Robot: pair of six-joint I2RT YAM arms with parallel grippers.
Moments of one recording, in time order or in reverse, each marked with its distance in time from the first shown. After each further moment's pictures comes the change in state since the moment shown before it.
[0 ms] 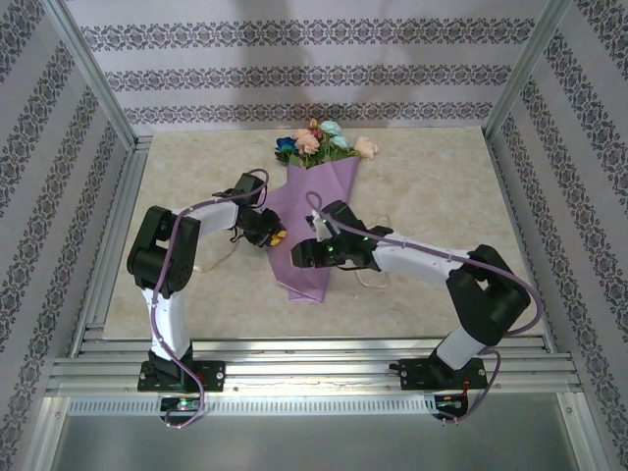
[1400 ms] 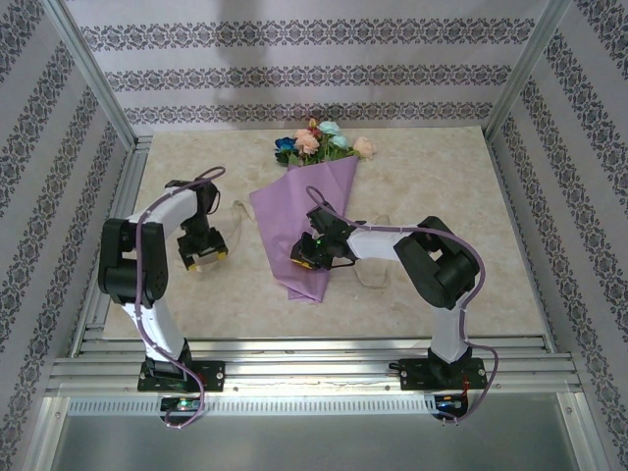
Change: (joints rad) left arm 0.264 -0.174 -0.010 -0.711 -0.465 0.430; right arm -0.018 0.346 0.133 0.062 -0.010 0.433
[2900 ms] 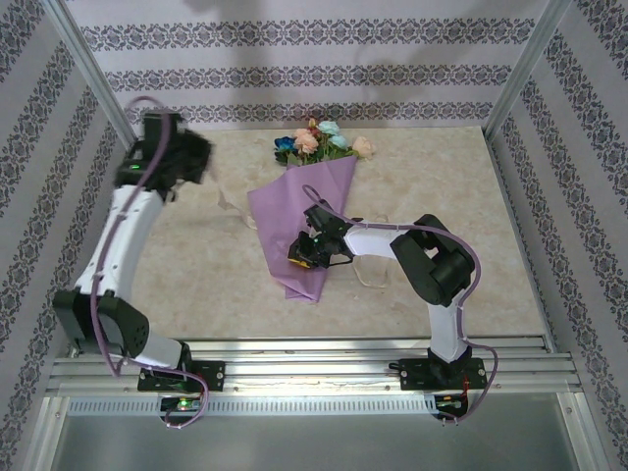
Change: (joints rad) left arm -0.094 -0.301 0.297 0.532 0.198 -0.589; right arm 0.000 0.035 0.048 -0.029 -0.031 -0.034
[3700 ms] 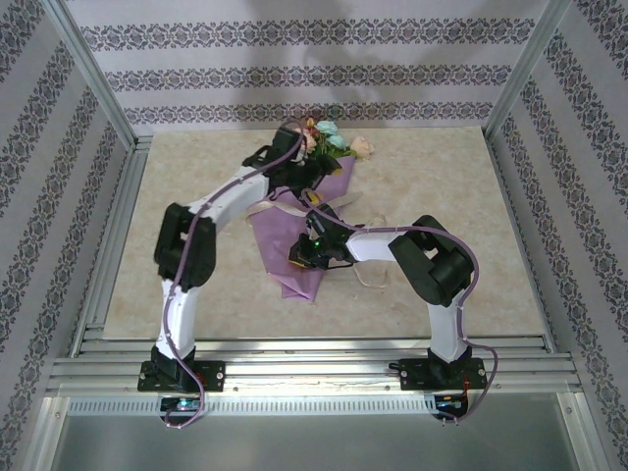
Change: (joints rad) left arm -0.311 0.571 0.259 0.150 0.321 -0.010; right arm 0.000 -0.002 -0.075 0.158 -0.018 0.000
